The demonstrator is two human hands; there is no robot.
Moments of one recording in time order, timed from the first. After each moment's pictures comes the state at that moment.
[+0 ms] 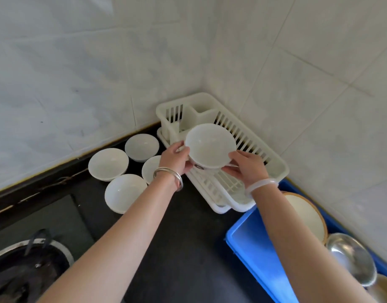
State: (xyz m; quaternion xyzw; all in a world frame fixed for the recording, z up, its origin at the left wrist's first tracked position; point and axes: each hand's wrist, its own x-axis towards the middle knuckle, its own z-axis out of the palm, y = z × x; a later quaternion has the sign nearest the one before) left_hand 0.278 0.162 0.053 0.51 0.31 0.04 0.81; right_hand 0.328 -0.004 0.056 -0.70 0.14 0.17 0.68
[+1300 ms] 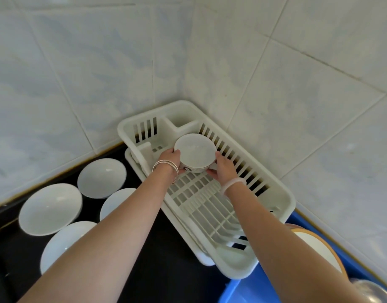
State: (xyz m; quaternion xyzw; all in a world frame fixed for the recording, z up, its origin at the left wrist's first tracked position) left_hand 0.462 0.159 -0.039 0.59 0.35 -0.05 0.73; right_hand 0.486 0.014 -0.060 -0.72 0.17 0.18 0.65
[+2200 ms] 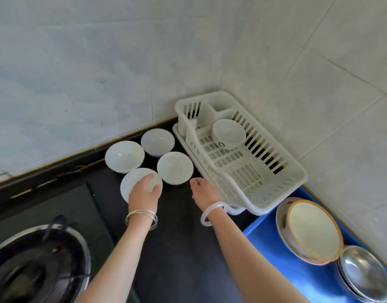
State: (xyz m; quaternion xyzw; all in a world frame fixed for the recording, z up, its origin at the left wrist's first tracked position) left_hand 0.184 0.225 -0.021 0.78 0.39 0.07 0.49; right_hand 0.264 0.096 -0.024 -0.88 0.00 0.27 0.39
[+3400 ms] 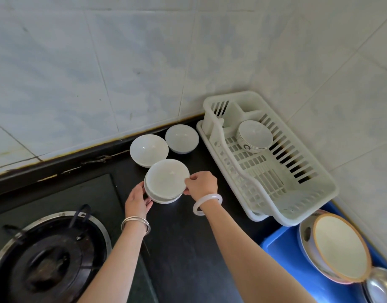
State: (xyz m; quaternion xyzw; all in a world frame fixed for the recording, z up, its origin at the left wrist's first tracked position) left_hand 0.153 0.279 -0.075 0.39 0.51 0.14 0.75; right_hand 0.254 0.173 -0.022 -0.88 0.02 0.26 0.40
